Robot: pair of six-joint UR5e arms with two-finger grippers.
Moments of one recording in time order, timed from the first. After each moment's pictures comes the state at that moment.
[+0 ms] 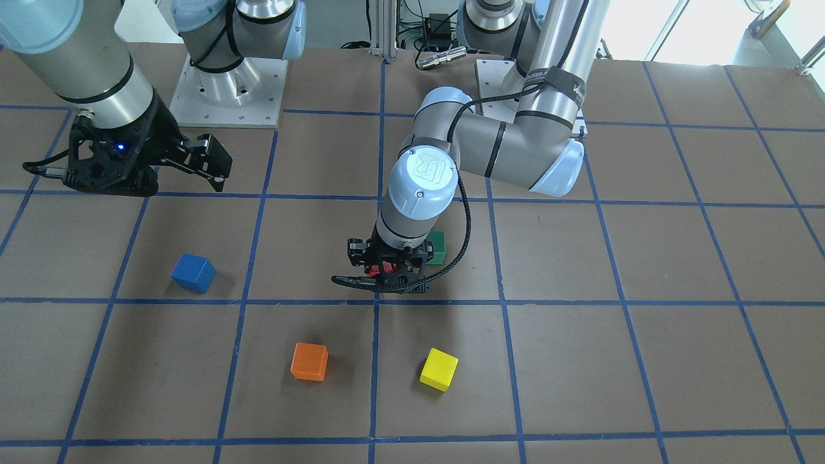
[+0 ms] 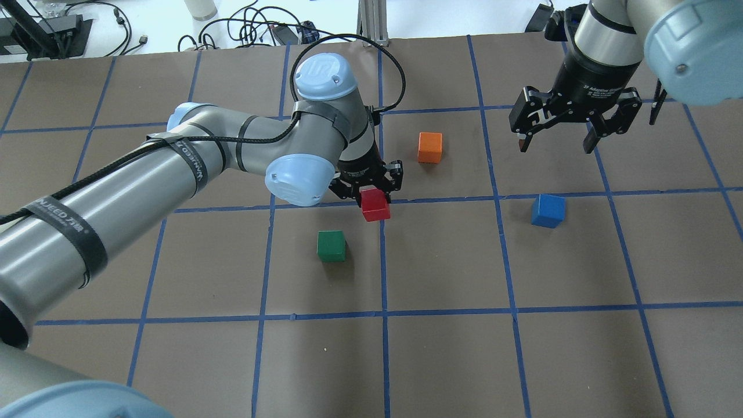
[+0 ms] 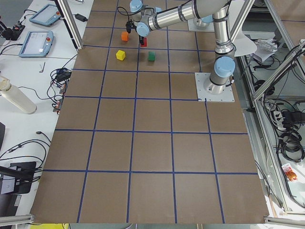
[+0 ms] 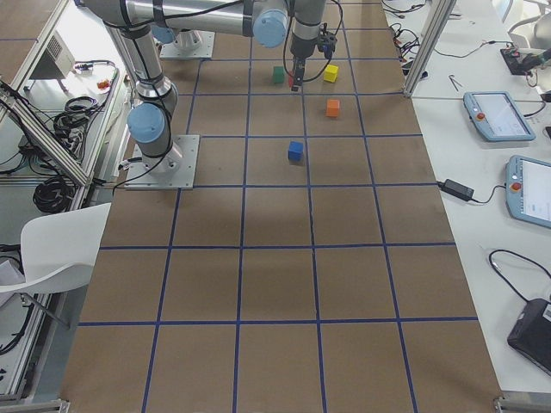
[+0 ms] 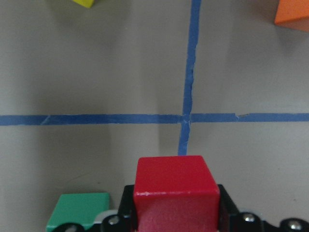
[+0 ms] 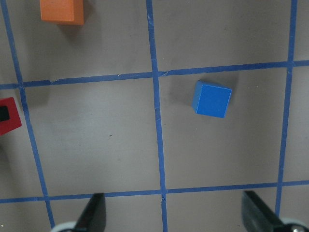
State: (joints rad) left arm -1.91 -2.03 -1.67 -1.05 1.39 -0.38; right arm 1.52 -1.51 1.59 -1.55 -1.55 0.01
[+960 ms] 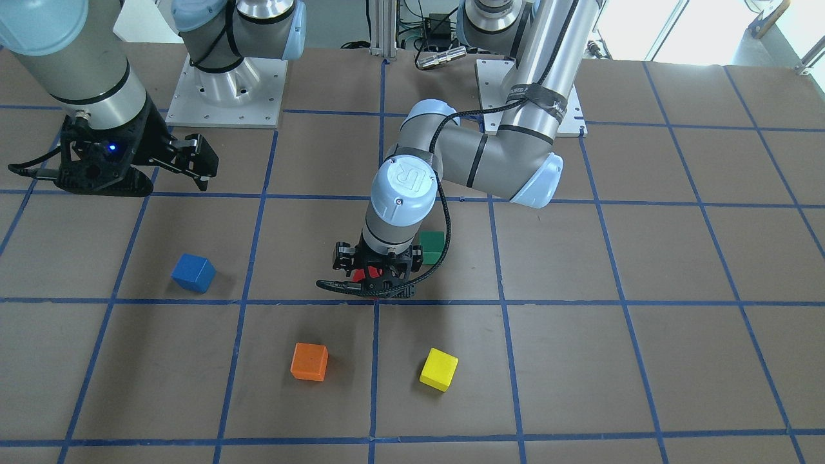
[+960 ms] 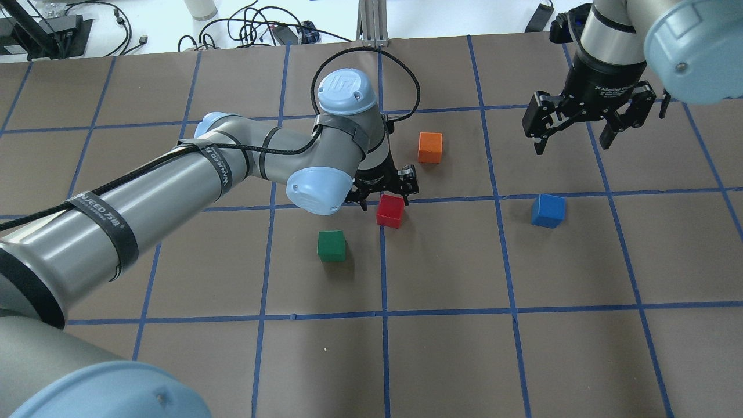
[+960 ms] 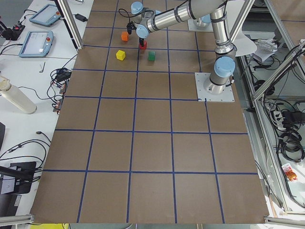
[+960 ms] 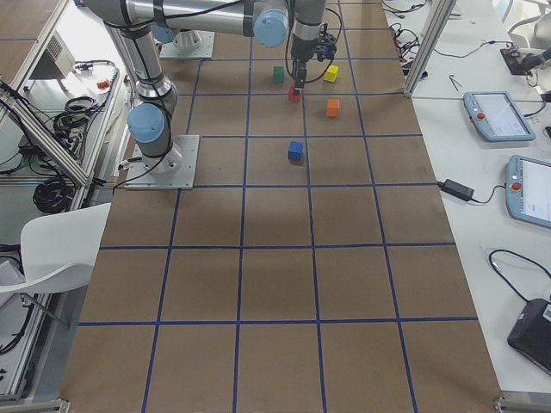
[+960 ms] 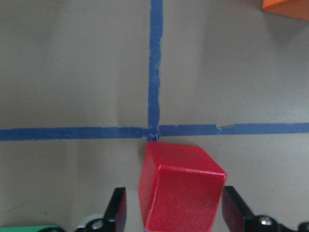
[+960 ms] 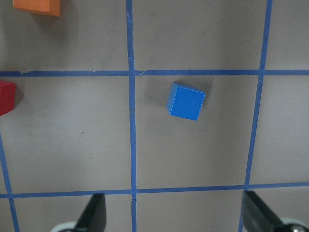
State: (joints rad) left arm -1.93 -2.06 -1.66 -1.01 1.40 -0.39; right arm 1.52 -1.51 1.59 -1.54 -1.65 -0.05
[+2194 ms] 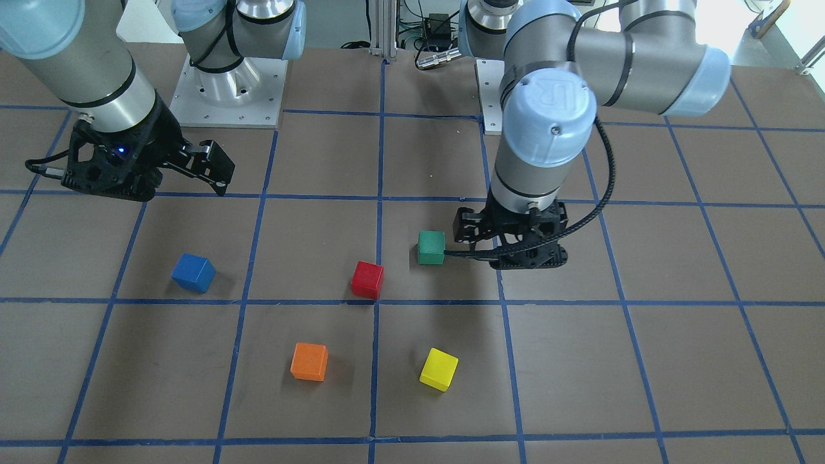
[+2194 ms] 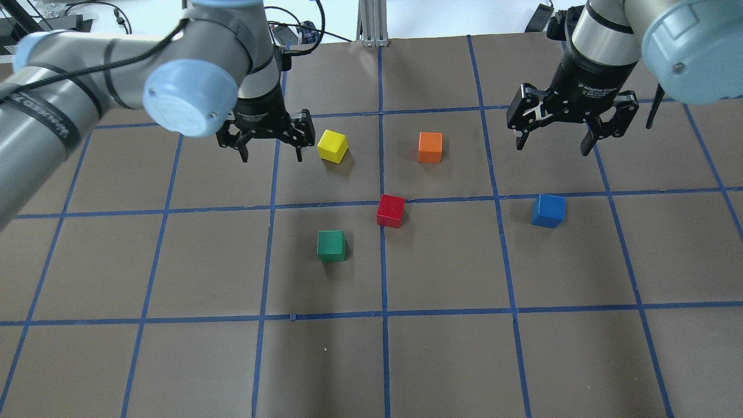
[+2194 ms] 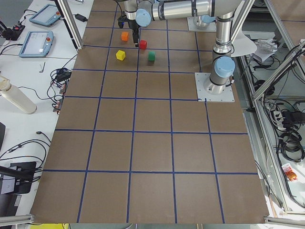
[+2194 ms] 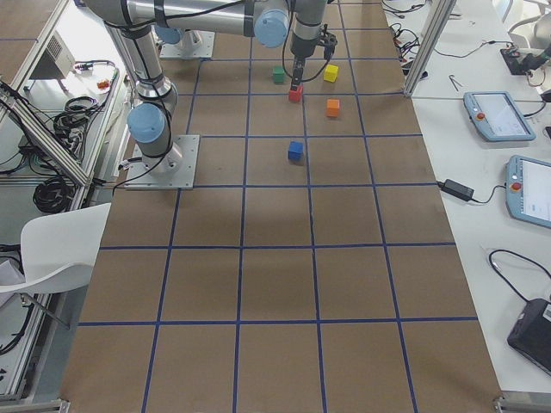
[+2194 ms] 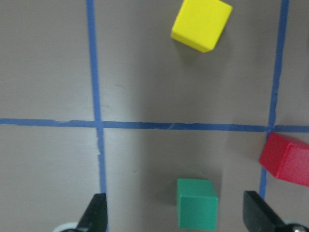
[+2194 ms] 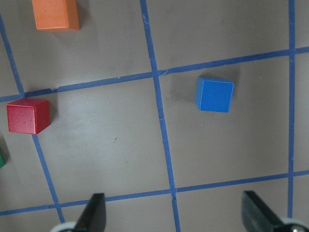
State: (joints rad) left arm -1.68 -1.82 -1.50 -1.52 1.68 -0.11; right arm 1.52 -1.50 1.59 -1.54 -1.54 0.10
